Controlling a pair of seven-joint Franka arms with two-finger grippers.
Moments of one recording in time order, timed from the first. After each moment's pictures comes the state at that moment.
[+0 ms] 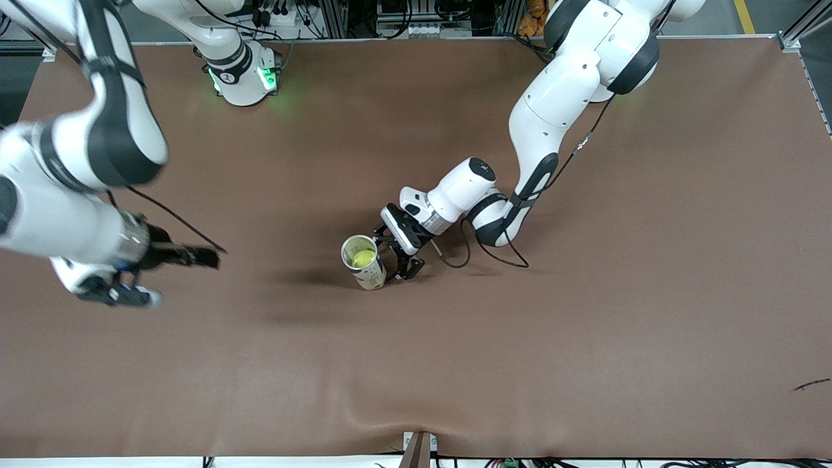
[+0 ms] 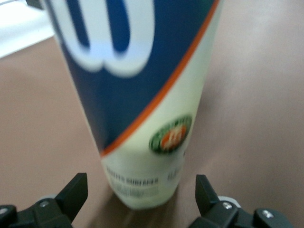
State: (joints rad) left arm -0.56 1.05 -0.22 -1.57 0.49 3.49 -0.12; right arm 0.02 0.28 0.09 -1.54 0.06 1.73 0.18
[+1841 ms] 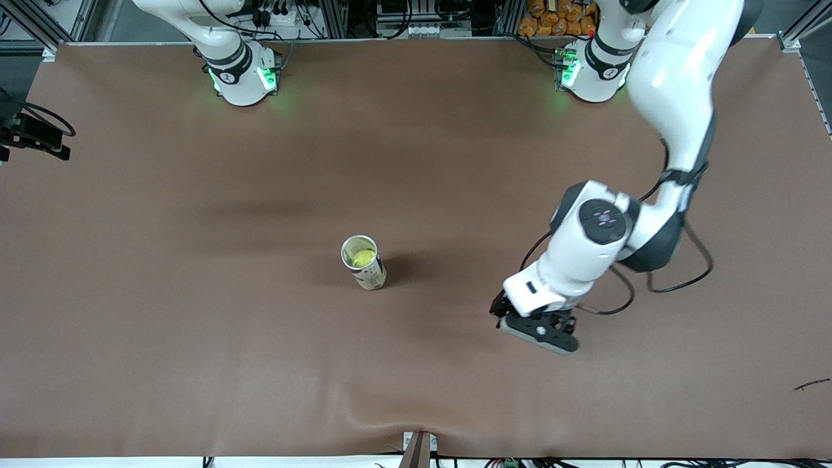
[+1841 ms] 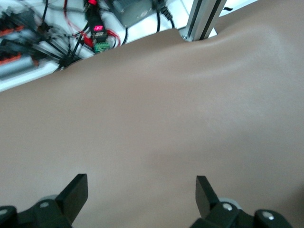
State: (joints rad) left arm -0.20 0.67 -0.29 -1.31 0.18 2.28 -0.14; right arm 0.00 0.00 -0.11 -1.51 -0.02 1.41 -0.14
